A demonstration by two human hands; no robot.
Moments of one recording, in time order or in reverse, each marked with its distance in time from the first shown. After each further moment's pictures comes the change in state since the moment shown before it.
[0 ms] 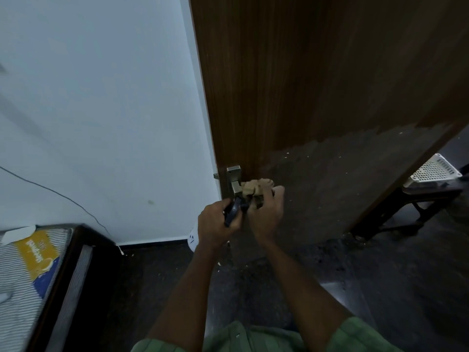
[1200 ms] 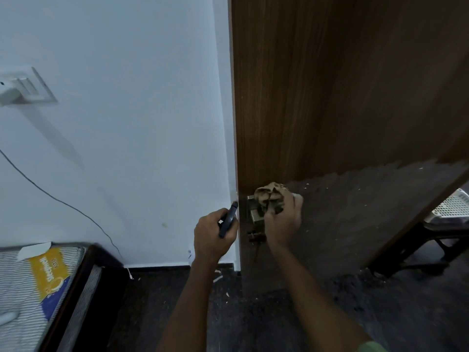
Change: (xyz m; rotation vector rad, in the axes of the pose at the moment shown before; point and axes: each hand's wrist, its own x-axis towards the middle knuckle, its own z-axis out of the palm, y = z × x) left_hand 0.032 -0.009 -0.059 -0.082 0.169 0.012; right_hand 0.042 -0.045 0.015 0.140 0.245 -0.070
